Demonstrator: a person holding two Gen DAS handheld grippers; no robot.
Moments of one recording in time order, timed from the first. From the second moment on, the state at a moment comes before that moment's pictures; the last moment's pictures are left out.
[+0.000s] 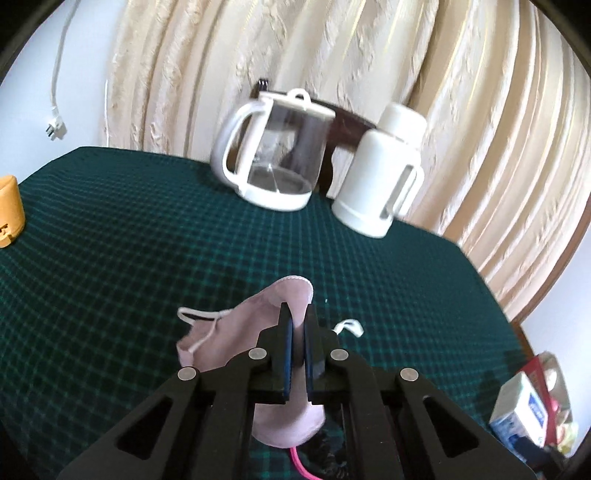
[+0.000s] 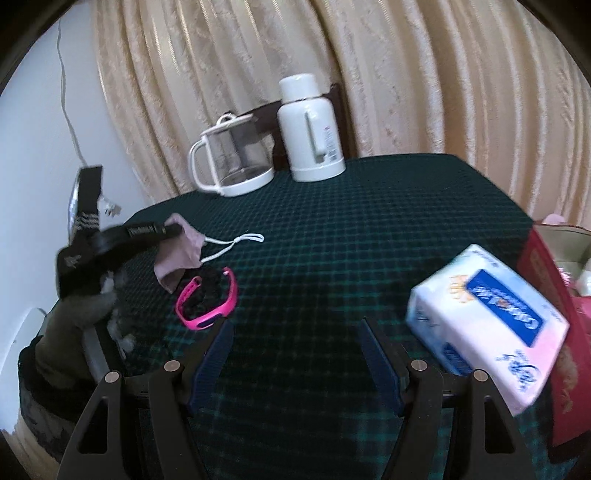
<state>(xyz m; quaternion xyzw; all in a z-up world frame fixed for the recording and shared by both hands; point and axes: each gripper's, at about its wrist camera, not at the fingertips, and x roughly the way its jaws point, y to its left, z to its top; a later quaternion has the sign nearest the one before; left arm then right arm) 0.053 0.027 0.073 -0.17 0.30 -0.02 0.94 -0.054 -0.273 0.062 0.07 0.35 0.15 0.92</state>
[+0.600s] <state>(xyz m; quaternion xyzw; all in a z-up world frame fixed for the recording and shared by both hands) 0.023 0.067 0.086 -0.21 0.25 -0.02 0.95 -0.017 -0.187 0.052 0.01 0.39 0.21 0.89</state>
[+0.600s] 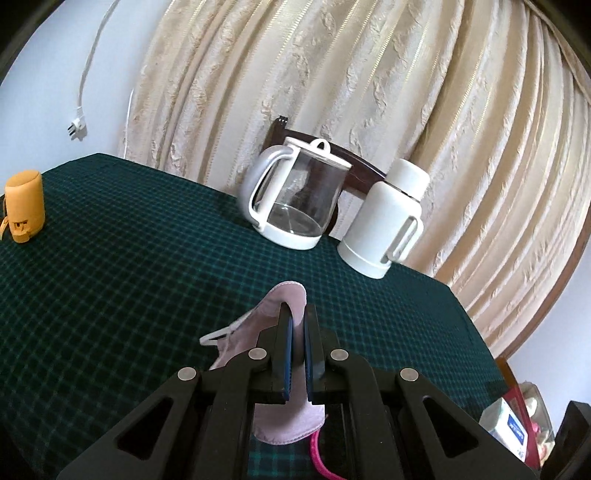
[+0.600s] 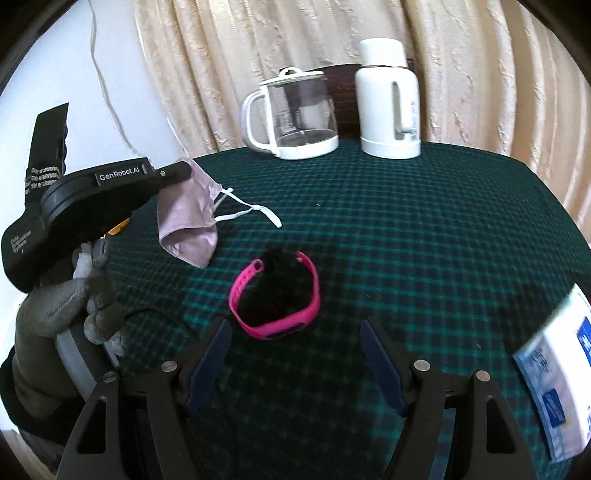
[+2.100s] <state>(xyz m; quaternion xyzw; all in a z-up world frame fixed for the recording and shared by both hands) 0.019 0.070 0.073 -0.23 0.25 -0.03 0.94 0.032 -0.156 0.044 0.02 0.40 0.20 0.89</state>
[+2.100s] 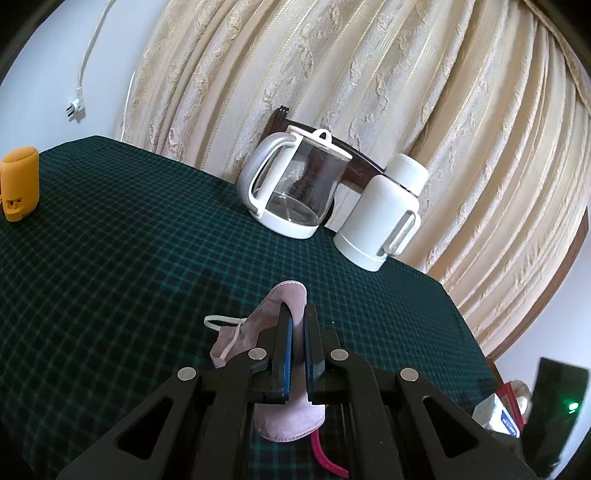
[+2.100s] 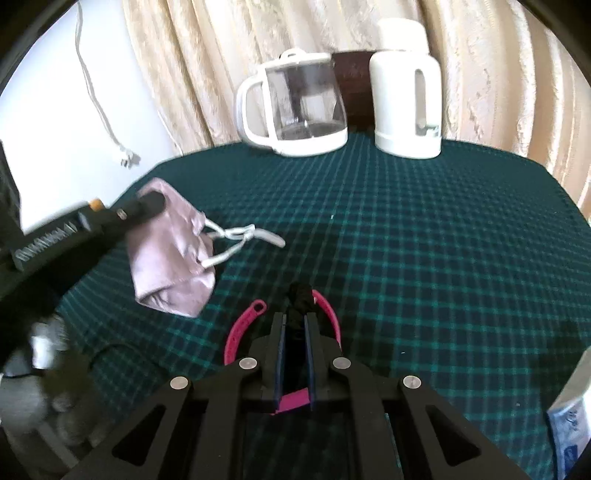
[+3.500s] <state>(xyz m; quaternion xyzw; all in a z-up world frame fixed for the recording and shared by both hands) -0.008 0.019 0.118 -0.18 0.24 -0.08 0.95 -0.063 -0.332 0.108 0.13 0.28 0.06 0.95</state>
